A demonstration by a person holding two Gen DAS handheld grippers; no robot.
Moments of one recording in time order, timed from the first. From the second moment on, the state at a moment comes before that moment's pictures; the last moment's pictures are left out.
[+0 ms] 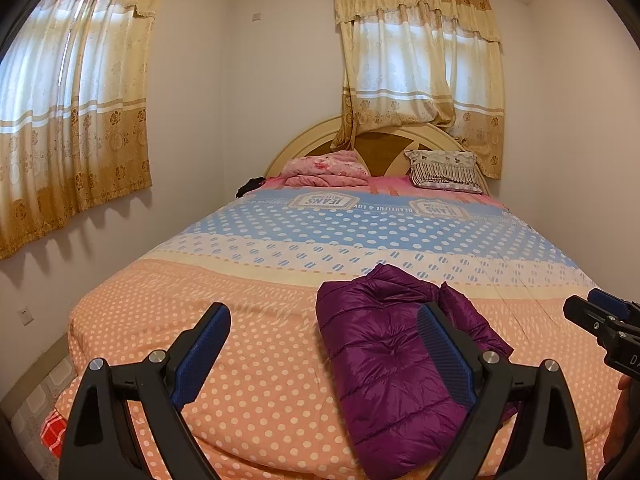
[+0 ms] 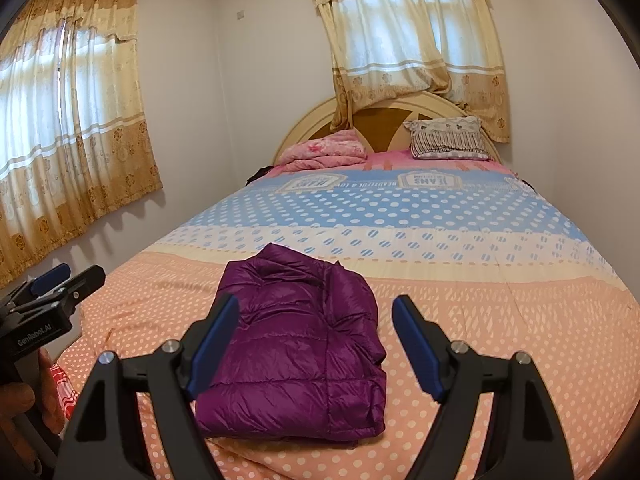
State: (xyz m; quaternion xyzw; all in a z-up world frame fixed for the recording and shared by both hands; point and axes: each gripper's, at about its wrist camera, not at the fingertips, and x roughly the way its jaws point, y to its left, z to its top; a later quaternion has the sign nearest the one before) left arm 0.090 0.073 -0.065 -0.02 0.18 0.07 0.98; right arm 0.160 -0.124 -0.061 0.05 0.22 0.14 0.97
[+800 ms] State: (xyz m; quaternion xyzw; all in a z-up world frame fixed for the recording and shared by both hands) left arm 0.093 0.076 -0.071 -0.01 0.19 0.07 0.98; right arm 0.160 -0.121 -0.065 0.05 0.22 0.14 0.96
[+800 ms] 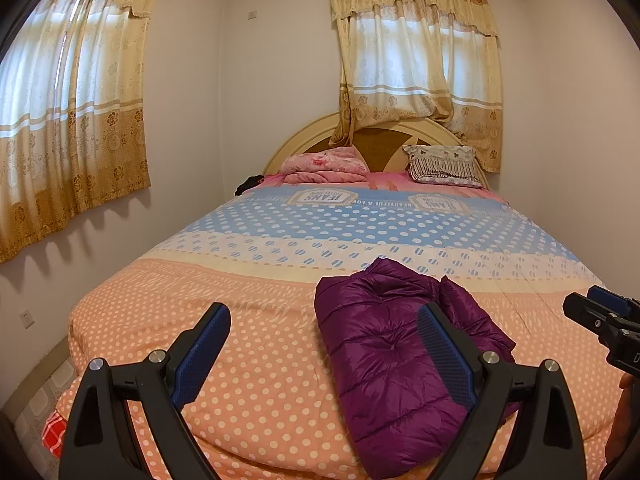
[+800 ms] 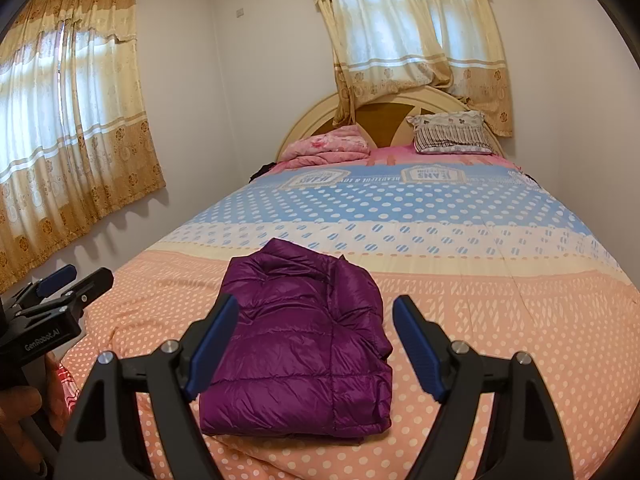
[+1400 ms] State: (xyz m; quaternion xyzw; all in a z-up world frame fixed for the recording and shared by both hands) left arm 0.093 0.081 -0.073 -0.01 0.19 0.07 0.98; right arm 0.160 -0.118 -0.067 0.05 0.22 0.14 0.96
